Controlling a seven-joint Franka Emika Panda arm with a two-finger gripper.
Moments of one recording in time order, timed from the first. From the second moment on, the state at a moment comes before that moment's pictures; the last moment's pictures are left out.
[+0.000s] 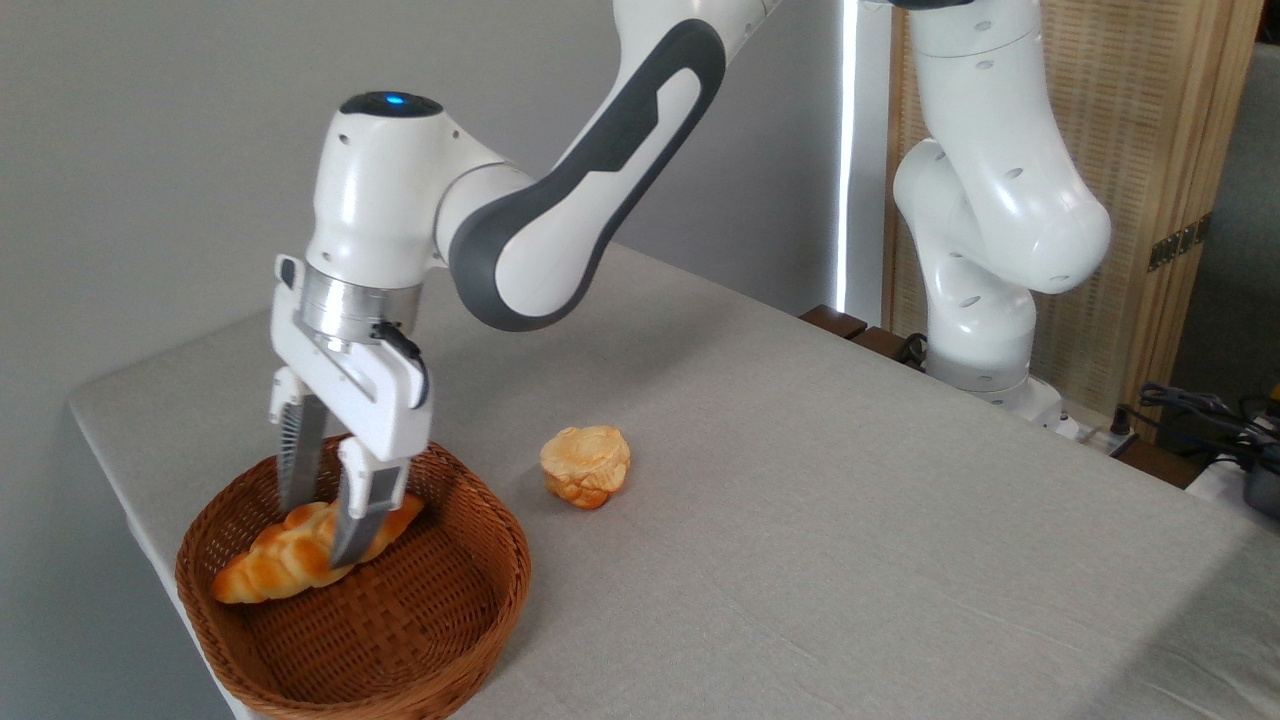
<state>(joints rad) -0.29 0.24 0.03 -1.92 -0.02 2.61 0.47</state>
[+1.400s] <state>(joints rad) -0.29 0.30 0.03 -1.86 0.00 2.59 0.45</state>
